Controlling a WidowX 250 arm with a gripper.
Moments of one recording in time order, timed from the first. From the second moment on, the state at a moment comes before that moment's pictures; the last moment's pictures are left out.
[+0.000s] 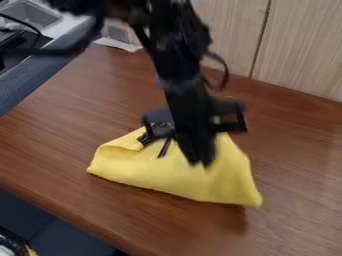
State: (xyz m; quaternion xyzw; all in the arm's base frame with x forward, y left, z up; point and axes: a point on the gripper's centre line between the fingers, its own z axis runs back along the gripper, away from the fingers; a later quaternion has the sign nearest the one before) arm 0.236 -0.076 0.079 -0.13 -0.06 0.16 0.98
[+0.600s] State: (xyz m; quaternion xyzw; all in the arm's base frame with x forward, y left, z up) arm 0.175 -0.097 0.043 -0.13 0.00 0.10 0.99
